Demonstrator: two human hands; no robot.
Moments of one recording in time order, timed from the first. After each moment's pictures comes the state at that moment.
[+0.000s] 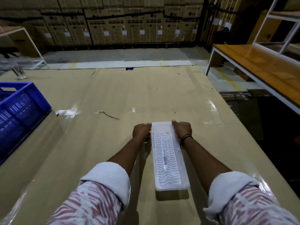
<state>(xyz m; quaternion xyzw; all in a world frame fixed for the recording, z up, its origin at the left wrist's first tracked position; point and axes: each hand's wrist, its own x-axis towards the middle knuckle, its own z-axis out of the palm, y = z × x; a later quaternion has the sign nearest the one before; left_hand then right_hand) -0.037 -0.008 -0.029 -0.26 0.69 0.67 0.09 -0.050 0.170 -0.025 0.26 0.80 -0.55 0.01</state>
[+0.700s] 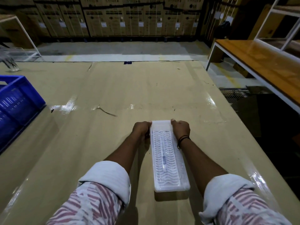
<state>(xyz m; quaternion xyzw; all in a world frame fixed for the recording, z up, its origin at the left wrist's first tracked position) -0.060 -0.007 -0.047 -0.28 0.65 0.69 0.14 -0.058 0.165 -0.044 0.27 0.79 -0.54 -0.02</state>
